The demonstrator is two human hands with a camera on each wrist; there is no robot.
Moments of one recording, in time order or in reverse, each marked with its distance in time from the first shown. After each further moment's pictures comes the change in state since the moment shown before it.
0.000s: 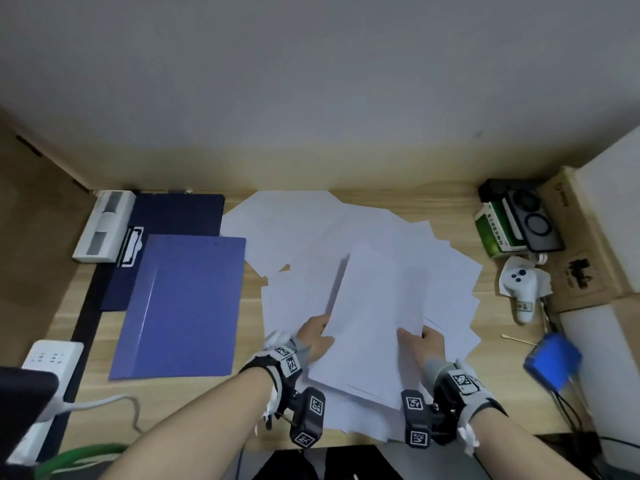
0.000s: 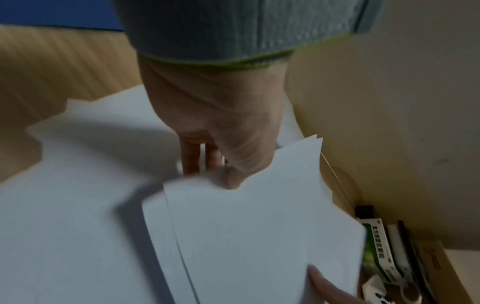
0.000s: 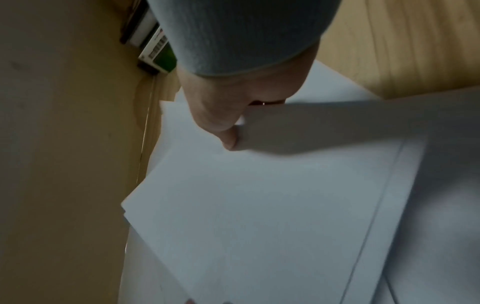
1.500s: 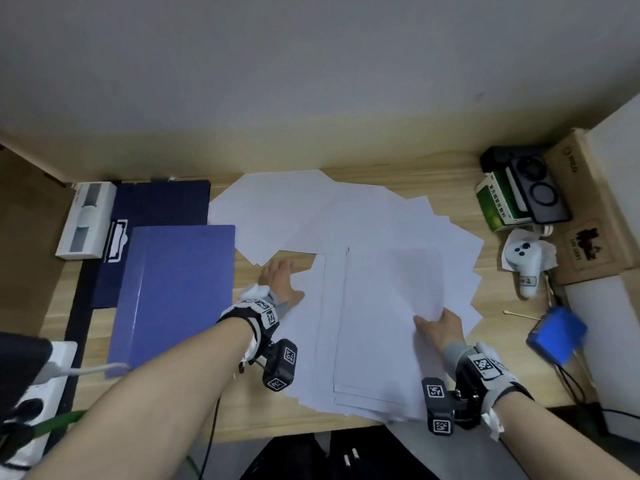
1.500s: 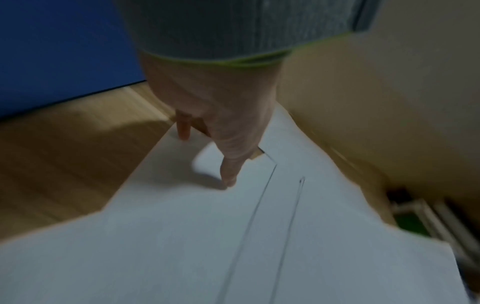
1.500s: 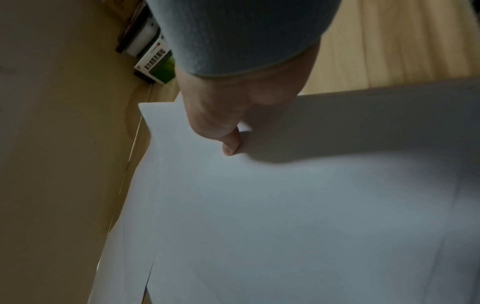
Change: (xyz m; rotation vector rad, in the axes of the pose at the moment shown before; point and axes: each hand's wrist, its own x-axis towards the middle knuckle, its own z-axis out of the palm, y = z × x) left_hand 0.045 -0.009 -0.068 0.533 0.347 -0.105; right_hand 0.017 0.001 -0.033 -0.145 0.009 -0.034
